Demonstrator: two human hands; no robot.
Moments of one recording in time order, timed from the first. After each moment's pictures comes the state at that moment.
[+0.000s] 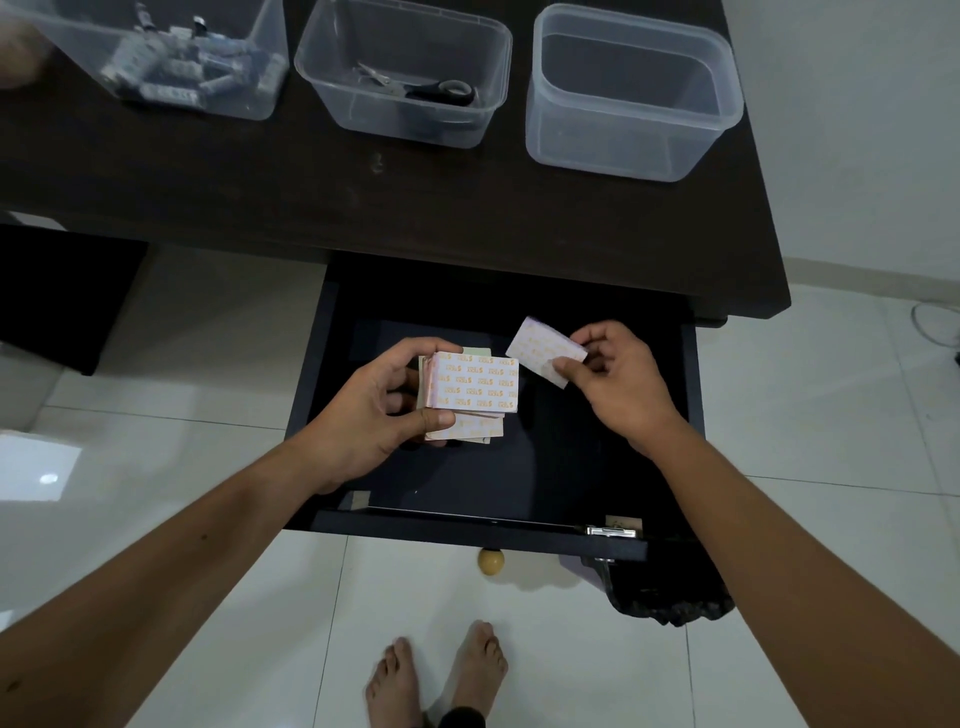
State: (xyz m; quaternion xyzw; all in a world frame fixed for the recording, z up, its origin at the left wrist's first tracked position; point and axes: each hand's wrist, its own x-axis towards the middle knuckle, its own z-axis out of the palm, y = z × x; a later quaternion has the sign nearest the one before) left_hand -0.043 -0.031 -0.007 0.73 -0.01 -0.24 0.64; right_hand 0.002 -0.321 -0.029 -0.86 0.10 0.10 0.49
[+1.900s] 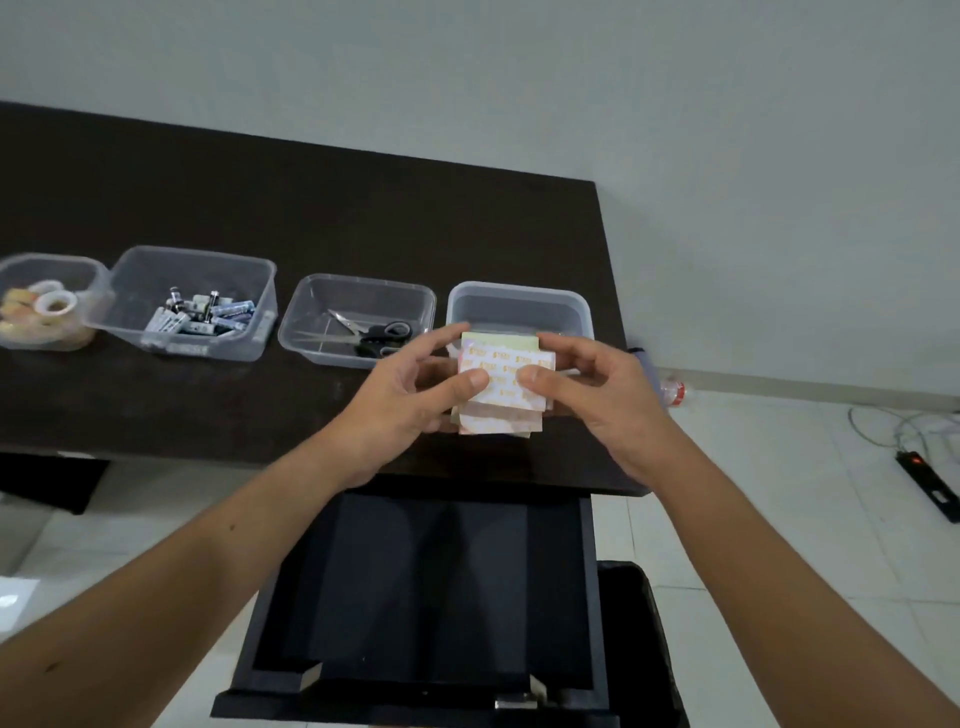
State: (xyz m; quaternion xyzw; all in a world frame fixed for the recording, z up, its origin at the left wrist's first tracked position) left_hand 0.087 -0.112 0.185 0.65 -0.01 -0.19 0.74; right_hand 0.090 -0.346 0.194 -0.76 0.03 0.09 0.65
